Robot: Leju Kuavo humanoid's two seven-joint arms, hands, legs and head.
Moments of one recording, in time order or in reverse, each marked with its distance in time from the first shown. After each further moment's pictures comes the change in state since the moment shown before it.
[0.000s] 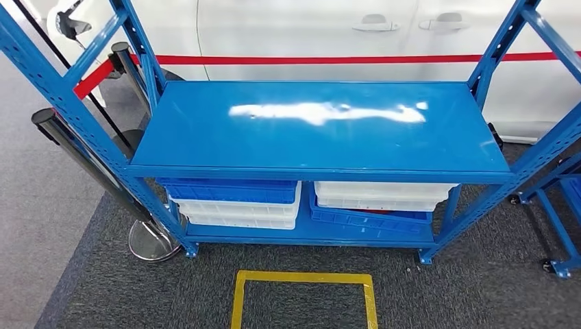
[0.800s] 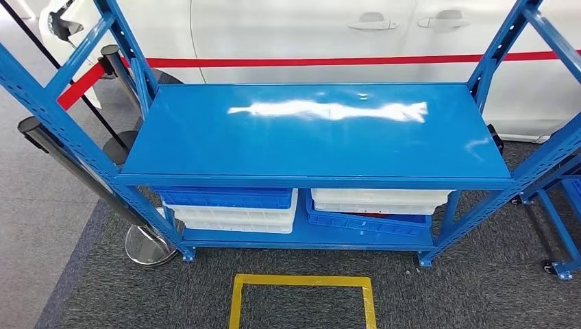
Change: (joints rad) left arm -0.002 -0.003 0.002 0.000 0.006 0.008 0.010; right arm -0.006 -0.002 -0.015 0.000 0.015 -0.011 0.011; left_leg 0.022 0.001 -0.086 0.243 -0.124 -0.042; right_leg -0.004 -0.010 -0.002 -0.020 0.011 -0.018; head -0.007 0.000
